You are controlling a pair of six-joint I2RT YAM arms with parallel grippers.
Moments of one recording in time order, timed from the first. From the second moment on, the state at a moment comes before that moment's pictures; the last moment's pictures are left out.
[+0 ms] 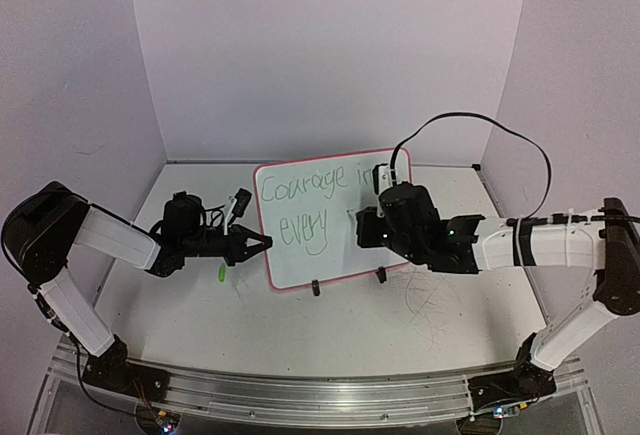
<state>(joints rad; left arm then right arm) -0.52 1.62 0.59 0.68 0.69 -0.21 0.96 1.53 0.98 0.05 0.48 0.52</state>
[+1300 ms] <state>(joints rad) -0.52 1.62 0.59 0.67 0.69 -0.21 1.01 1.56 0.93 -0.01 0.49 0.63</state>
